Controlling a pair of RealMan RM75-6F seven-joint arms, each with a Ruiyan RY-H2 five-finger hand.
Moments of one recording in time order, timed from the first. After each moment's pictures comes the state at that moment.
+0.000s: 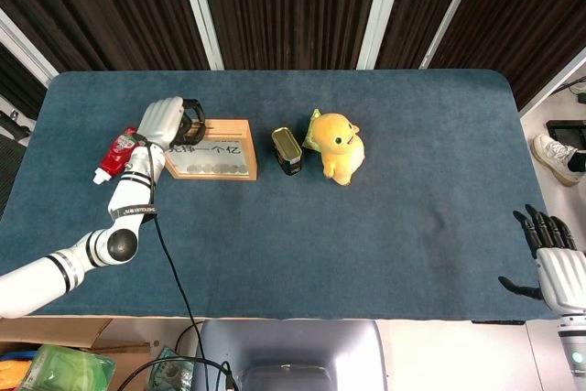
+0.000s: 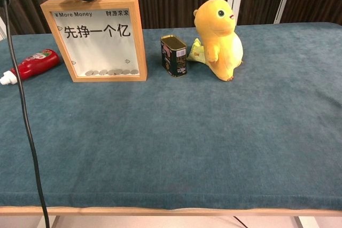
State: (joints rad) left arm -1.03 -1.37 -0.43 -1.24 0.66 0.73 0.17; right arm 0.07 -1.05 0.05 -1.62 -1.44 1.41 -0.01
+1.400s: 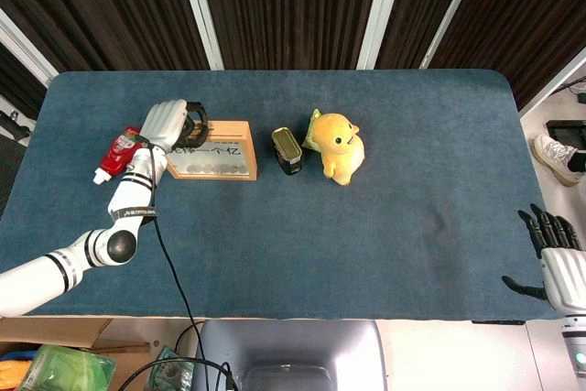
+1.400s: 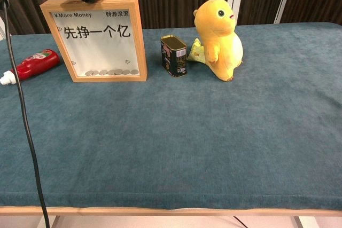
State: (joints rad) left arm -1.05 -1.36 -0.38 -1.25 0.68 0.72 0.13; right arm 0.07 -1.04 0.06 -1.62 -1.43 1.41 0.00
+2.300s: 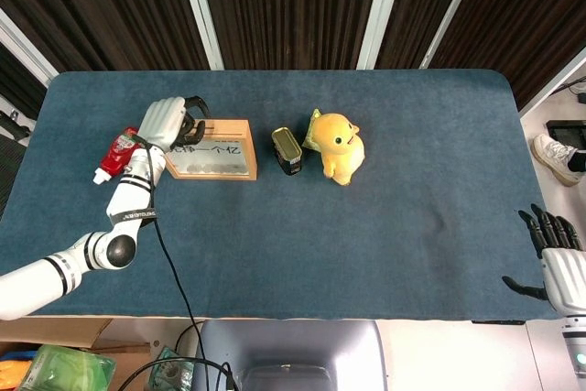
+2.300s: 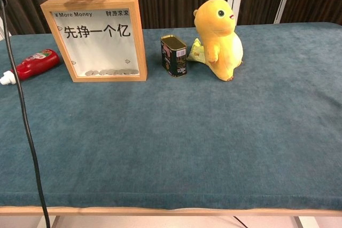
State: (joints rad) left arm -1.02 -1.35 -0.39 -1.28 0.77 0.80 0.07; right arm 0.06 -1.04 0.06 -1.62 -1.43 1.42 0.01
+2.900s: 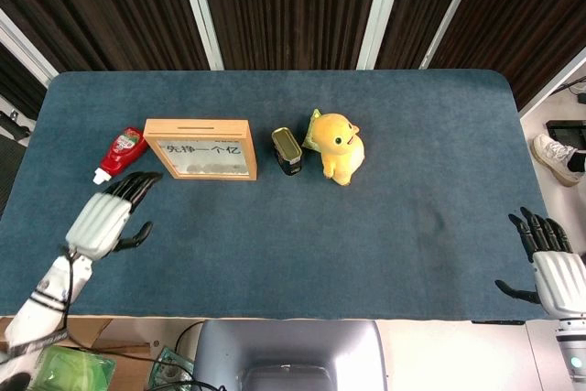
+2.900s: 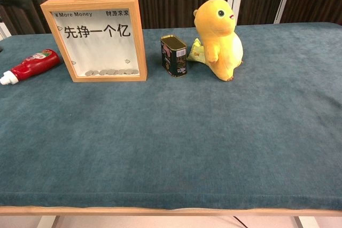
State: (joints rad) left arm -0.51 -1.00 -0.01 -1.80 1.44 1.25 0.02; right arm 0.06 -1.04 0.04 -1.64 -1.47 1.42 -0.02
